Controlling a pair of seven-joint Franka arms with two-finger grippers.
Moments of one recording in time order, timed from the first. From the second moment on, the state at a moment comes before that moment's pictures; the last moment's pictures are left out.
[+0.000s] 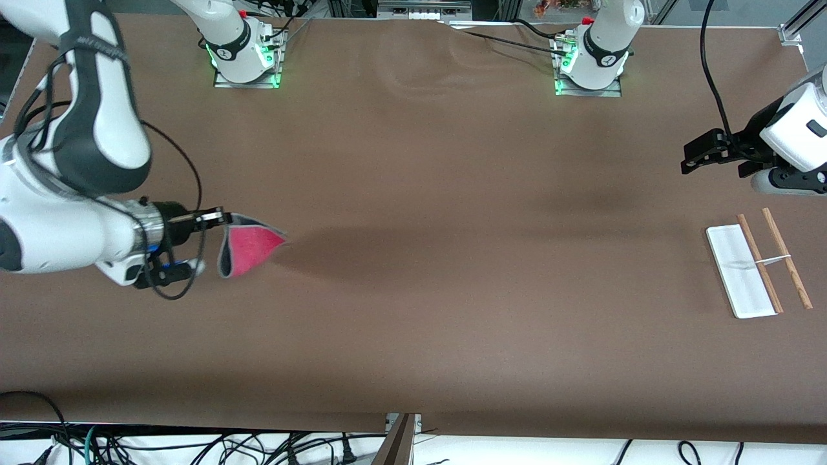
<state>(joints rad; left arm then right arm) 0.09 0.11 -0.16 -1.44 -0.02 1.47 -0.05 0.16 0.57 0.05 -1.16 0.29 1.37 0.05</state>
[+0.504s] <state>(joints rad) 0.09 0.11 -0.16 -1.44 -0.02 1.47 -0.05 0.40 0.56 0.05 -1.08 0.29 1.43 0.34</state>
